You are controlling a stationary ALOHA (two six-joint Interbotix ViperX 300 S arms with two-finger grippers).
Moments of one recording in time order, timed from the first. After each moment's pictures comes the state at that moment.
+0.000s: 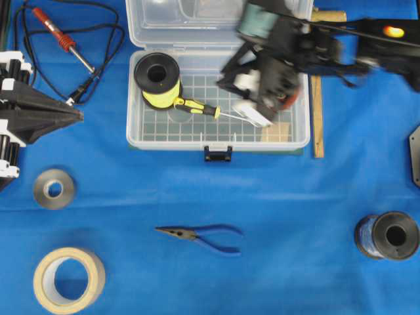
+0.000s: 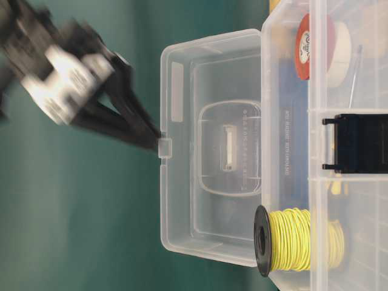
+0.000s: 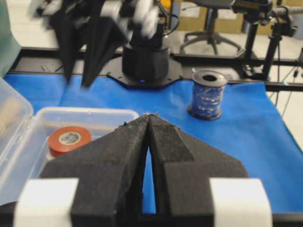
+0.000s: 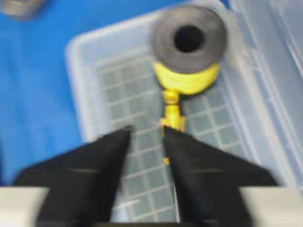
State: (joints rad) left arm -0.01 -0.96 1.18 -0.03 -0.29 0.00; right arm -0.19 -0.09 0.31 -0.01 0.58 0.38
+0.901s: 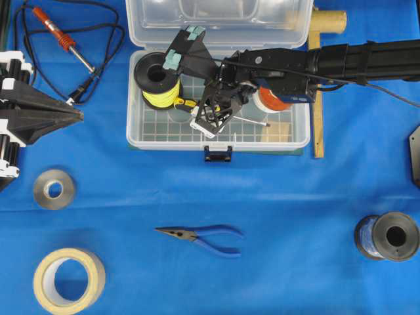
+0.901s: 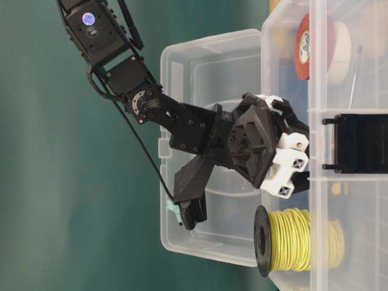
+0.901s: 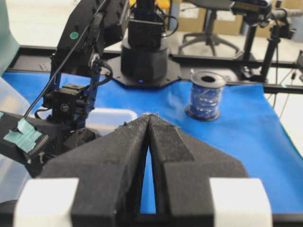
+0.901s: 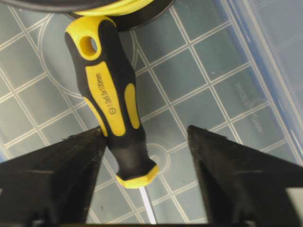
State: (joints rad) left arm -0.01 -0.96 1.19 -0.03 -0.29 -0.02; right arm -0.21 0.40 0.14 -0.02 0.68 0.49
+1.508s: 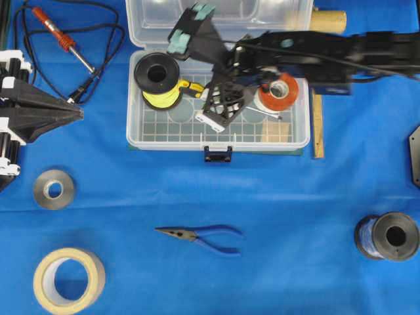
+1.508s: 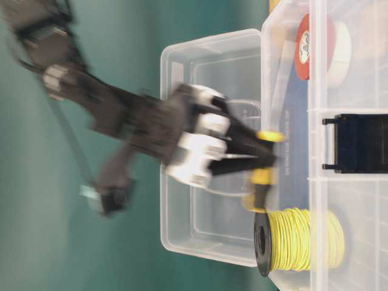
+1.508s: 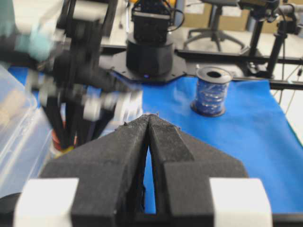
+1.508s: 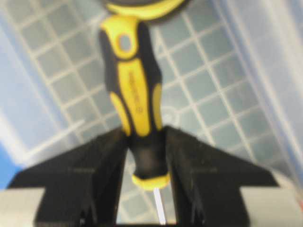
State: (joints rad) left arm 0.01 -0.97 1.19 -0.03 -0.28 -0.02; right arm -0.19 0.17 0.14 -0.03 0.81 0.50
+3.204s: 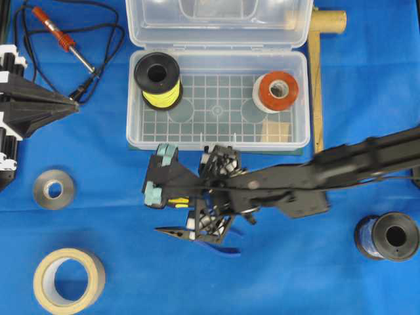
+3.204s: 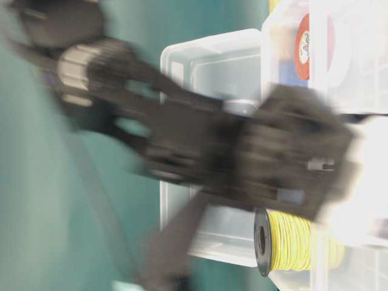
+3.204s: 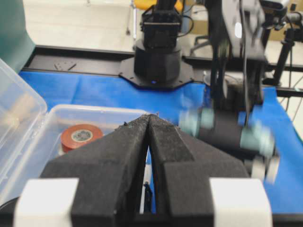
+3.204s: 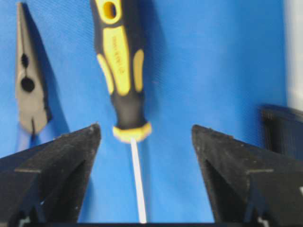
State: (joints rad) left arm 0.03 -1.00 1.19 -0.04 -0.27 -0.02; right arm 0.19 0.36 0.04 -0.19 0.84 0.69
